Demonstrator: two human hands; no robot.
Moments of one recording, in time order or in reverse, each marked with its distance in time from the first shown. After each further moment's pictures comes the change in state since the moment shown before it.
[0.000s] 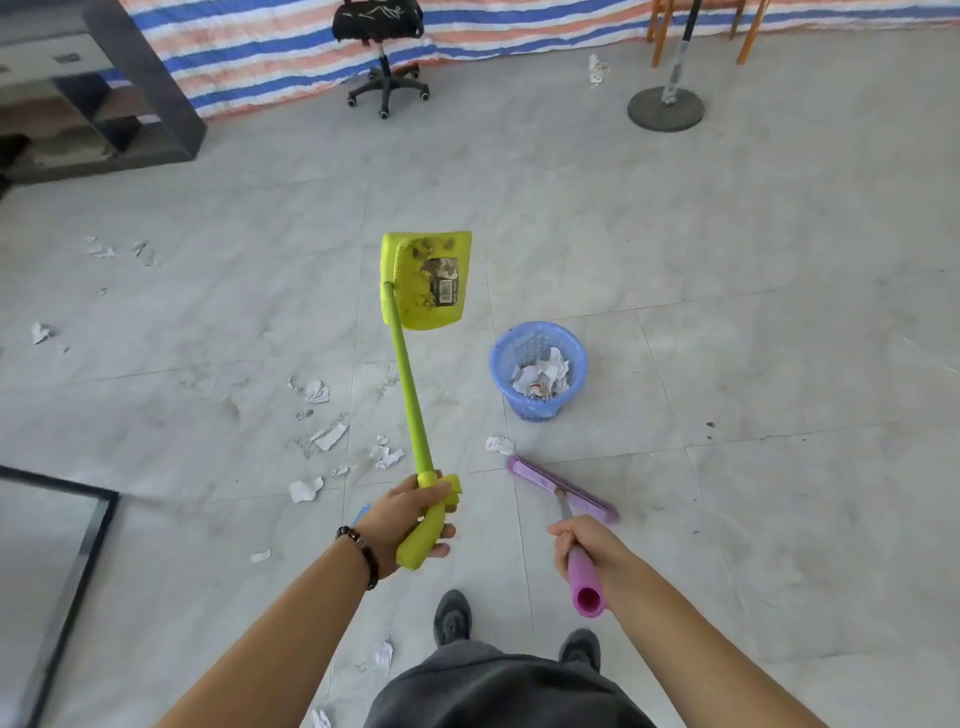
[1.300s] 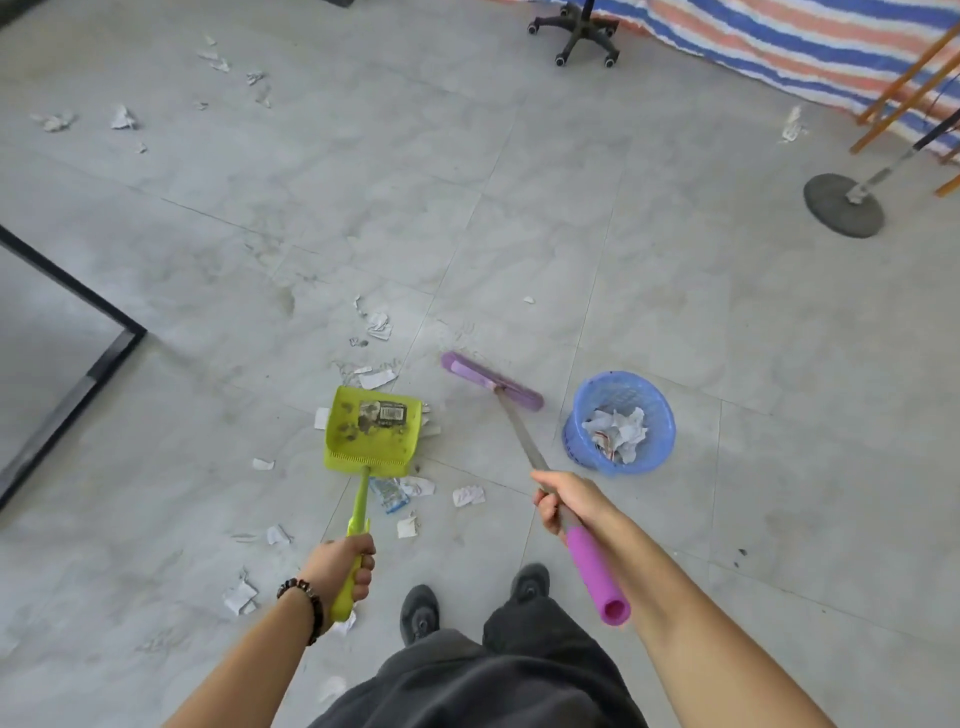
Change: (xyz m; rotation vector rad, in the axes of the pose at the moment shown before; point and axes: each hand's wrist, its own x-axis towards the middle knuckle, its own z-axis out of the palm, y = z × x) left_hand 0.040 -0.019 -0.244 -0.429 0.427 -0.173; right_hand 0.097 -0.023 0.291 -0.741 0.094 -0.050
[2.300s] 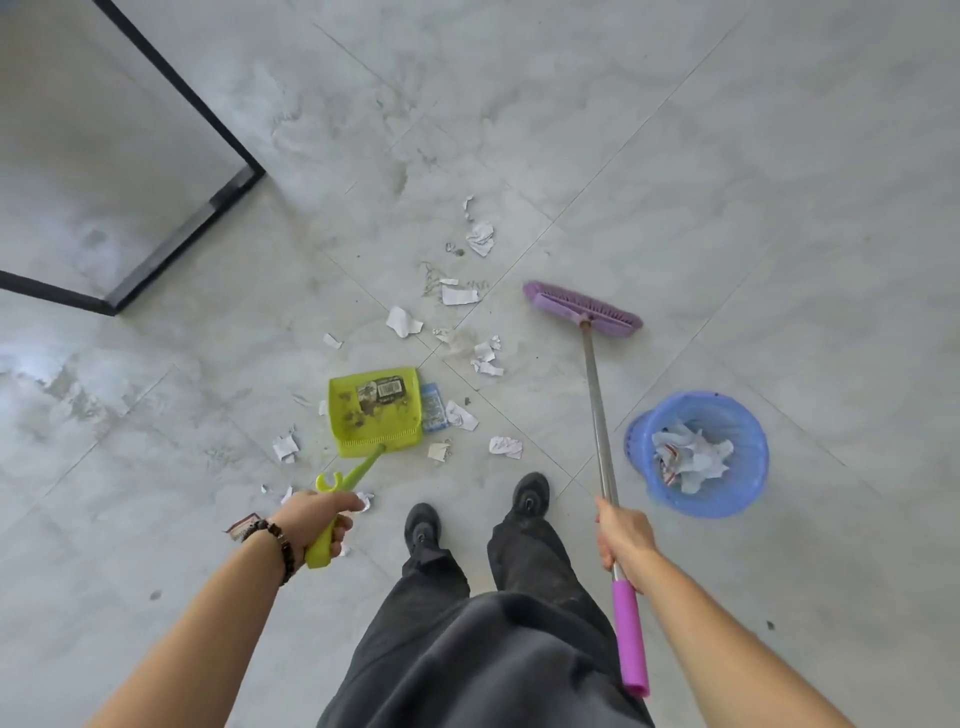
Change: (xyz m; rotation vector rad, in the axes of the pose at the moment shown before) left_hand 0.003 0.051 0.020 -0.086 0.259 -0.220; right_hand 0.141 -0.060 -0.055 -0.920 0.314 0.019
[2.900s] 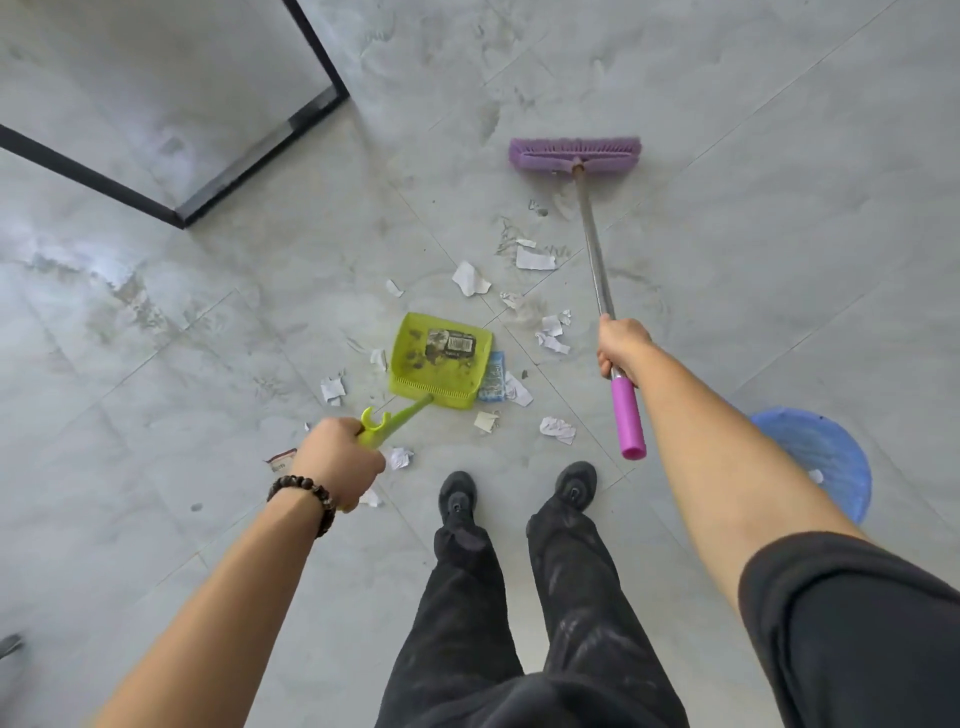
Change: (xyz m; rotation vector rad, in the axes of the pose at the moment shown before) left_hand 0.037 0.003 -0.041 0.438 0.273 0.257; right_hand 0.056 -0.251 0.109 -0.114 -0.093 -0.304
